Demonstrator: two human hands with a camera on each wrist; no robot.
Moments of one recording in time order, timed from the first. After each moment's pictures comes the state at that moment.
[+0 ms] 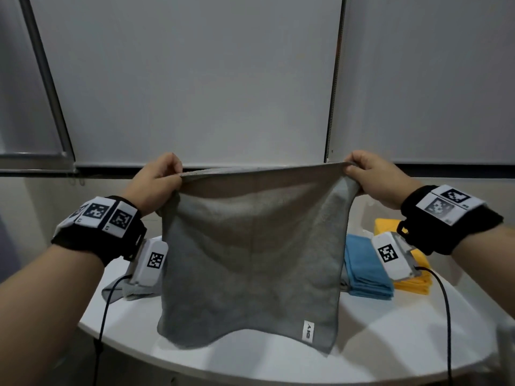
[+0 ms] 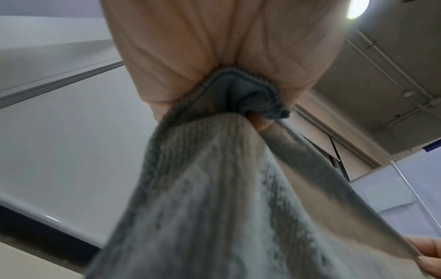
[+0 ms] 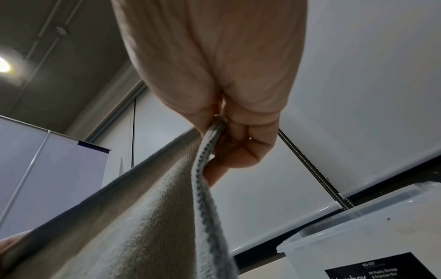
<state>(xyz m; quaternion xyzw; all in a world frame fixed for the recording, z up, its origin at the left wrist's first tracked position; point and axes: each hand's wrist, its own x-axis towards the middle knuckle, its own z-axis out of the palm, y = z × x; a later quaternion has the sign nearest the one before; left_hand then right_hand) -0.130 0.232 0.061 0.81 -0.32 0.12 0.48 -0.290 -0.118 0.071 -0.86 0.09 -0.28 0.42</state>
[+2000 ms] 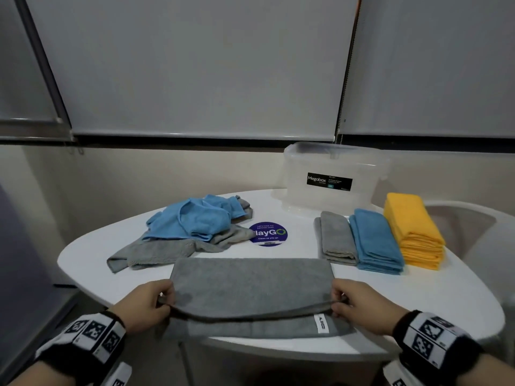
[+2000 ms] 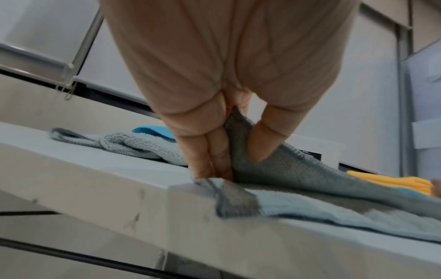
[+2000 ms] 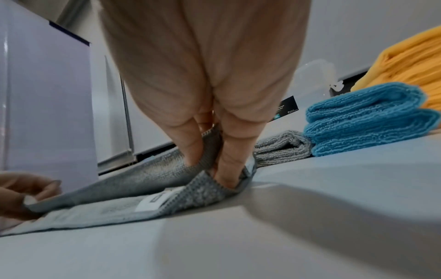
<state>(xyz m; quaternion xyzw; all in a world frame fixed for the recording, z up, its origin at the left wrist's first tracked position) -0.140 0.306 -0.174 0.91 -0.32 -0.10 0.23 -0.342 -0.086 -0.163 -0.95 0.09 0.02 0.29</state>
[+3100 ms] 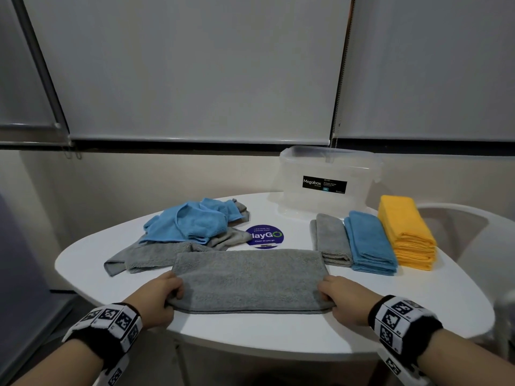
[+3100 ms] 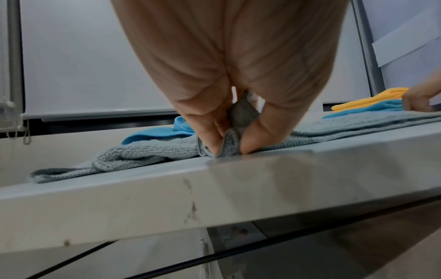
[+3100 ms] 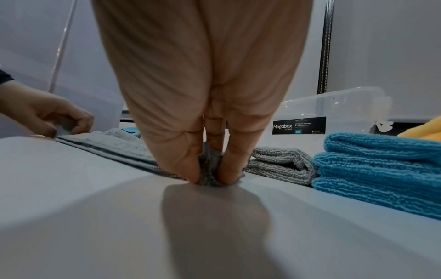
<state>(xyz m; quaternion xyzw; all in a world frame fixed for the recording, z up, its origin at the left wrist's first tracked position) -0.122 0.287 -0.186 0.91 -0.38 -0.06 0.14 -0.315 -0.092 -0.171 -1.00 0.02 0.08 0.04</state>
